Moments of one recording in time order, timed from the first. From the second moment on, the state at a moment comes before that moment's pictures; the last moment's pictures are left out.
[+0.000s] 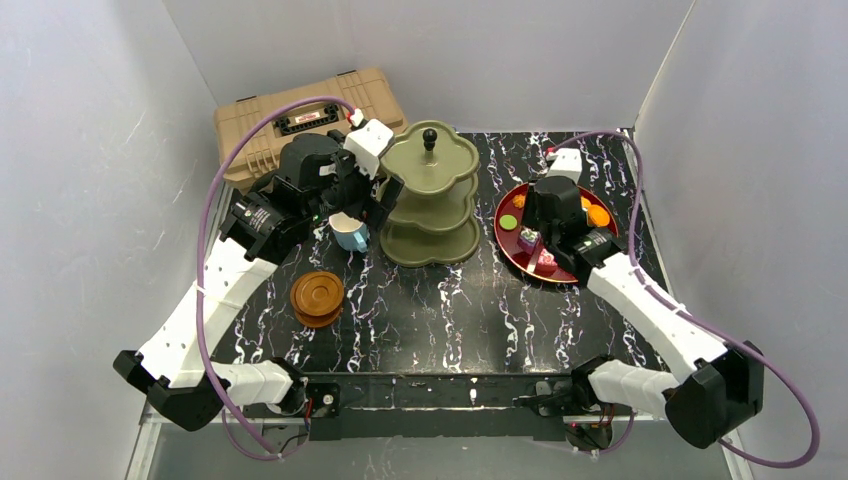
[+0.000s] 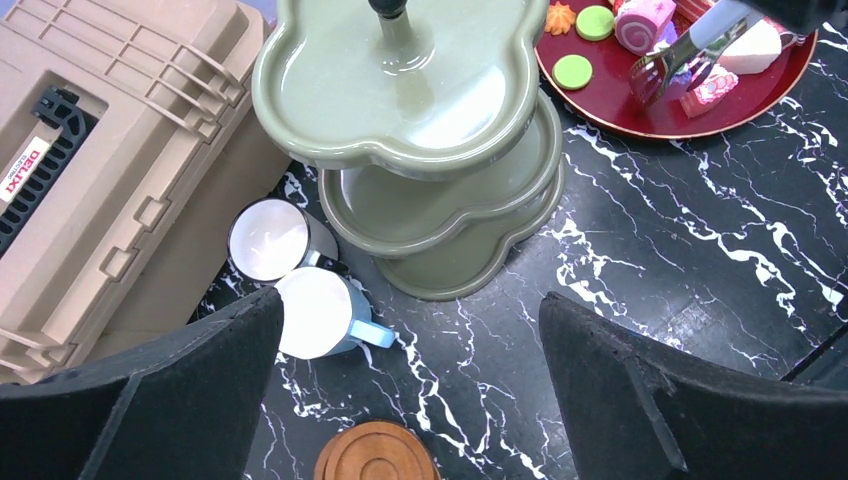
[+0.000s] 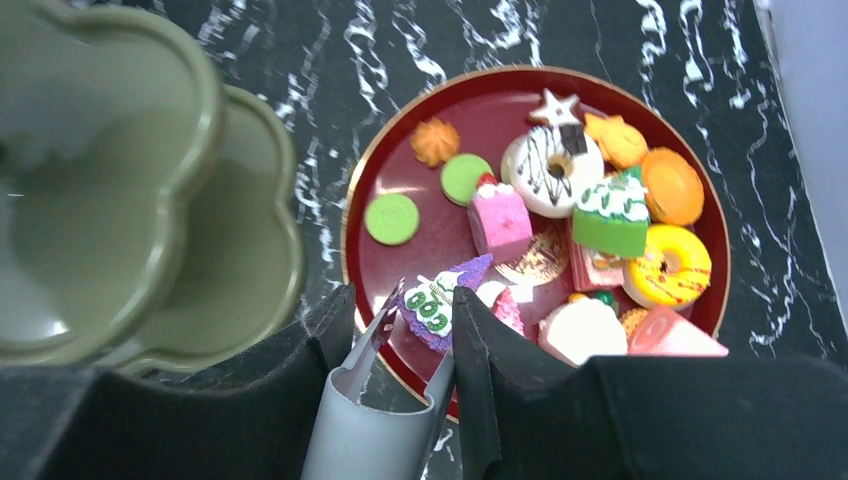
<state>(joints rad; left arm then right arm) -0.63 1.23 1.58 -0.81 -0.01 0.17 0.53 1.14 0.94 -0.32 0.51 0.30</state>
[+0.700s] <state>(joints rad) -0.61 1.23 1.58 -0.81 -0.04 0.15 0.54 1.16 1.30 -0.40 0.00 0.23</state>
